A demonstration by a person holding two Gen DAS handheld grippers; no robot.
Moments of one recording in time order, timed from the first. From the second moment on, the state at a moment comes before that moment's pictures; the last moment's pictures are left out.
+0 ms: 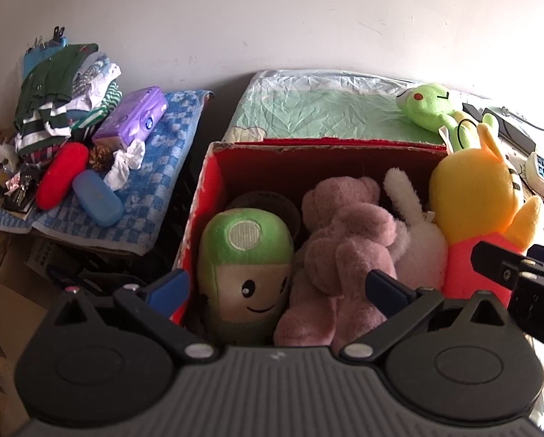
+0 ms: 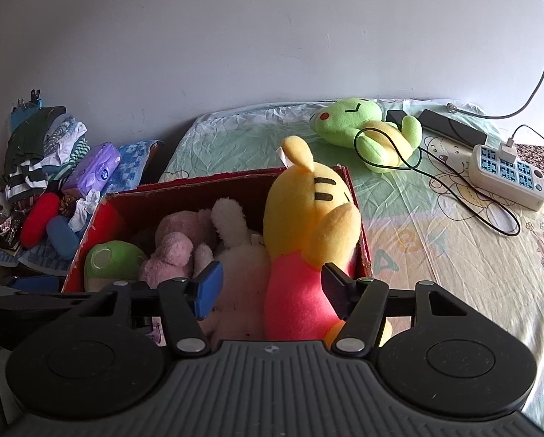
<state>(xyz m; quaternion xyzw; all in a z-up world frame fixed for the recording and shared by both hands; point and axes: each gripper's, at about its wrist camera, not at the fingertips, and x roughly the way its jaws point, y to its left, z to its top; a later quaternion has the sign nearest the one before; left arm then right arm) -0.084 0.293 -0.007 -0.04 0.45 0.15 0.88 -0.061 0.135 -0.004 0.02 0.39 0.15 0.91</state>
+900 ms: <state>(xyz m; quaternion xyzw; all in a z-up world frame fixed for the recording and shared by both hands) -0.083 0.299 -0.012 -0.04 0.45 0.16 0.88 -0.054 0.141 -0.006 0.03 0.39 0.17 0.90</state>
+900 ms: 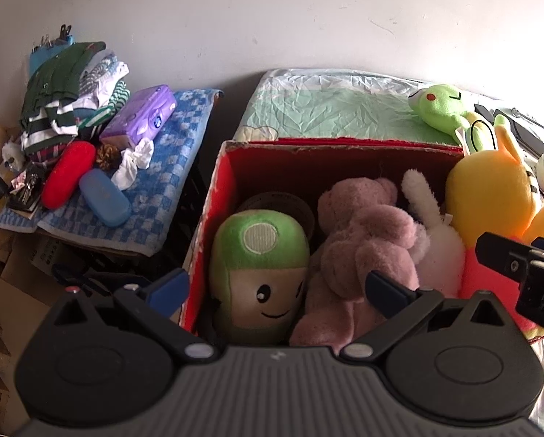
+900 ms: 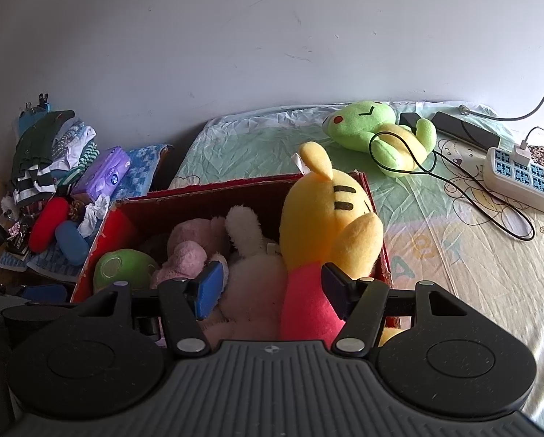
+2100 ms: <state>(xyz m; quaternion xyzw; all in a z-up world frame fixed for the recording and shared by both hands) -0.072 0.291 -0.011 -0.03 0.43 0.15 0.89 -0.051 0.135 -0.009 0.05 0.38 0.16 0.91</state>
